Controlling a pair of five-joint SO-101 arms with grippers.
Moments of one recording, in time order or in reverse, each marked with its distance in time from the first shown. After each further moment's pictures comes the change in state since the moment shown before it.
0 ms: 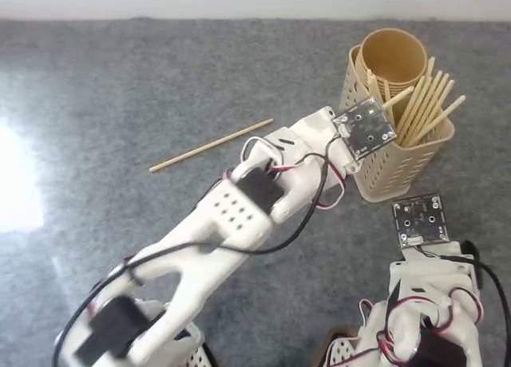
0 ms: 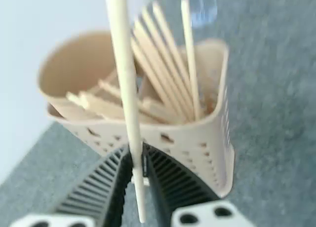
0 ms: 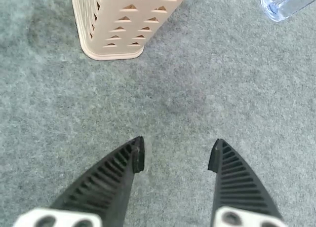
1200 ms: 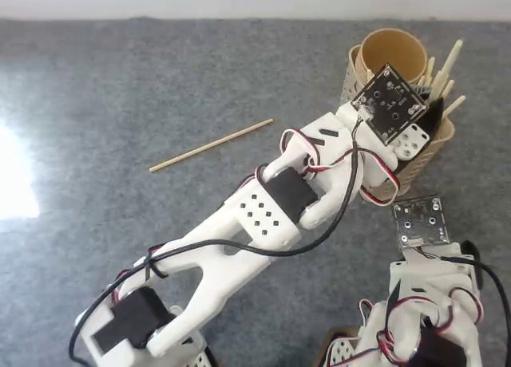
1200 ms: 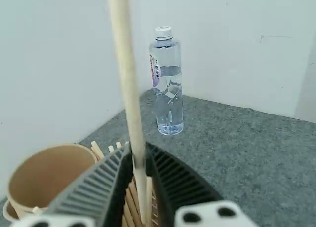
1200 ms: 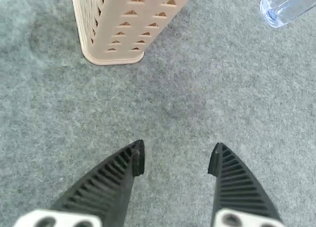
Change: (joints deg) left arm 7.8 8.4 -16.2 -9.6 17.6; right arm 0.0 0.0 0.0 0.0 0.0
